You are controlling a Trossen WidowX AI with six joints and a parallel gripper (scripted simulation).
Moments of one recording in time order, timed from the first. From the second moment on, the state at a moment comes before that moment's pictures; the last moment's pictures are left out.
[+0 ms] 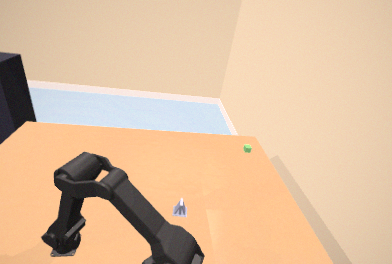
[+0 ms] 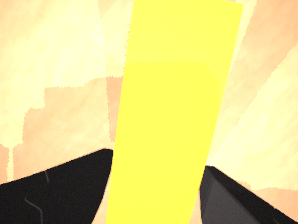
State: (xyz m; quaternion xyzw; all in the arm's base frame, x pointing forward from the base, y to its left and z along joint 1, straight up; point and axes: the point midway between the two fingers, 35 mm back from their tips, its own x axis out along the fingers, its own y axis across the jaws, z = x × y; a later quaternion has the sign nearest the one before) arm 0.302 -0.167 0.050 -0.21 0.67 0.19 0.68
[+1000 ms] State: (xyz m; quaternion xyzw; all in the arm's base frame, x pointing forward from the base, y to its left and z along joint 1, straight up) arm 0.305 -0.169 0.098 -0.21 0.67 0.19 0.68
